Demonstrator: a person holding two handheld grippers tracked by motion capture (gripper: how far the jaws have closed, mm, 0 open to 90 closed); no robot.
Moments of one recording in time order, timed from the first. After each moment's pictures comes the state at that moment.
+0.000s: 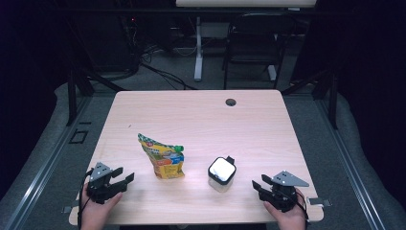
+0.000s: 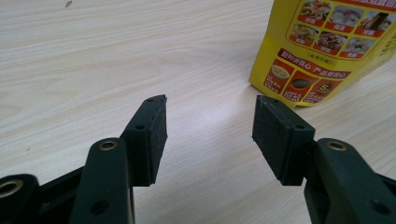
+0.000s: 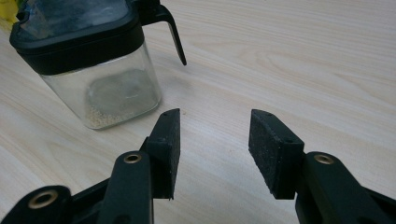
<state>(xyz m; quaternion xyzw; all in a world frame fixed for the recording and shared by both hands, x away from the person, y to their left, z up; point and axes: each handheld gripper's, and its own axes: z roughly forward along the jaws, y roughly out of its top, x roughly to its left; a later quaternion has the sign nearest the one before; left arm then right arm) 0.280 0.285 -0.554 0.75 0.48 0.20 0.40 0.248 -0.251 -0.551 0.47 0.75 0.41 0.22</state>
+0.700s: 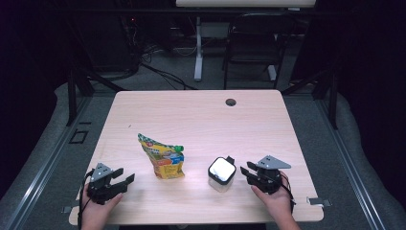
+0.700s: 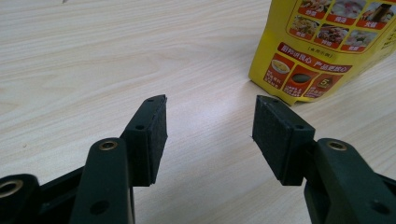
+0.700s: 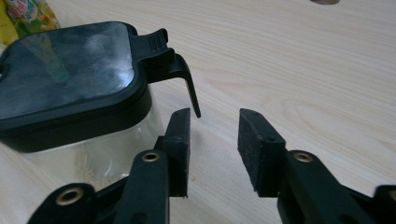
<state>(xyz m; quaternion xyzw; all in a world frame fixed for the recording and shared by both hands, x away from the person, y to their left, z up) 0.279 0.284 -0.557 0.76 0.48 0.20 0.40 0.296 -0.221 -0.548 0.43 0.77 0.42 0.21</state>
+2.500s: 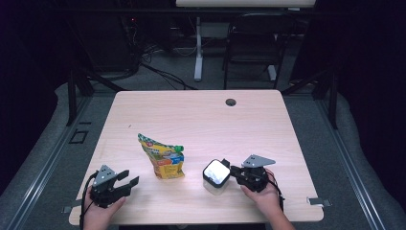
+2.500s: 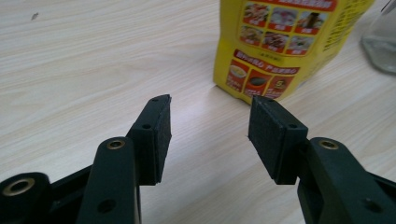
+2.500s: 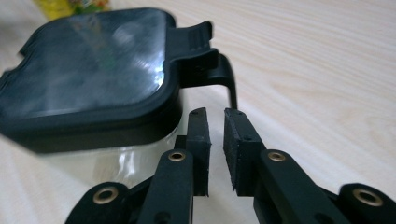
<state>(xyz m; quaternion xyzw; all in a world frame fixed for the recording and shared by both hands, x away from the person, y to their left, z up) 0.267 0.267 -0.548 0.77 0.44 0.19 0.41 0.304 -0.190 -0.557 0.37 0.81 0.43 0.15</state>
